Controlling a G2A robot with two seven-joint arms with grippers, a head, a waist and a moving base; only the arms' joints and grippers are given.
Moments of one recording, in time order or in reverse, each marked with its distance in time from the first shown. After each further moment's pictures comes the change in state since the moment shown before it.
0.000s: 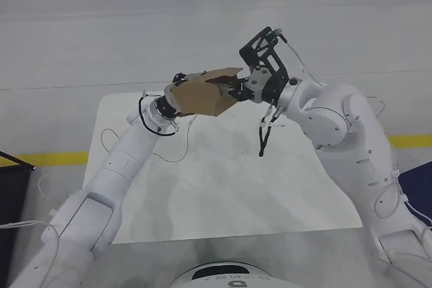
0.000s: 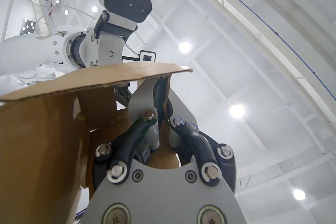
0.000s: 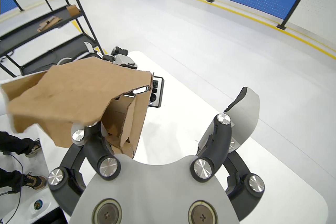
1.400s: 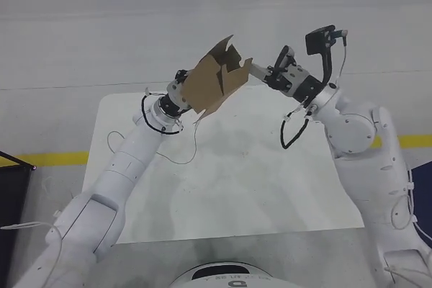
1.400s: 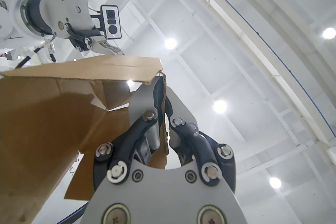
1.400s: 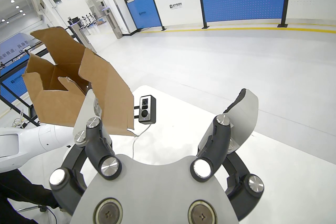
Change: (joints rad) left arm 0.017 -0.018 0.000 -0.035 -0.093 0.048 0.048; right arm -0.193 0.015 0.219 0.014 0.228 -0.044 -0.227
